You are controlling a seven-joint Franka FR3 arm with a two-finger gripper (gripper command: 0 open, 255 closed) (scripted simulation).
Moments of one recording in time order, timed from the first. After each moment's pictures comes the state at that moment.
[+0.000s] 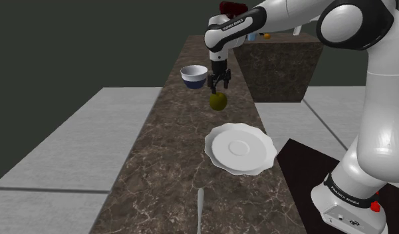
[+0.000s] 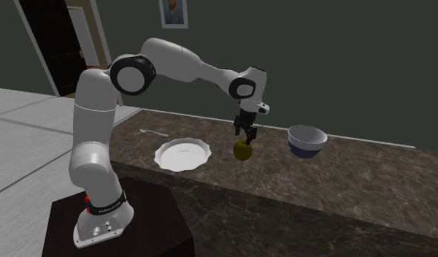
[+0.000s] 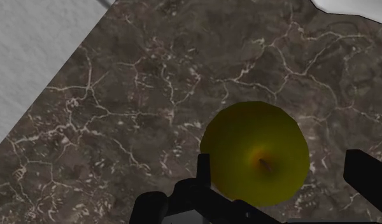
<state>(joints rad) -0.04 0.35 -0.11 -1.65 0.07 1.86 -0.10</state>
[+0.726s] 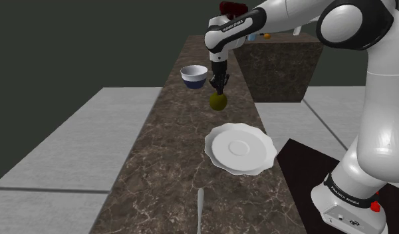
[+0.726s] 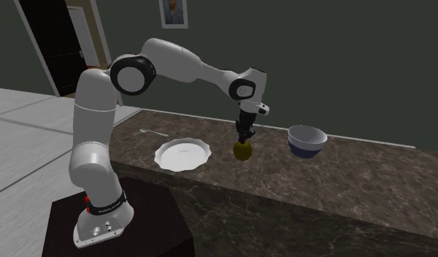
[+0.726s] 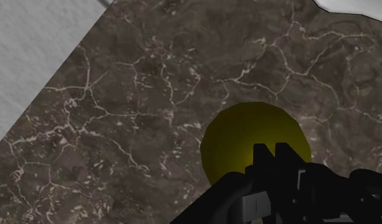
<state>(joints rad) -0.04 0.35 -0.11 -1.66 0.07 1.87 -0.10</state>
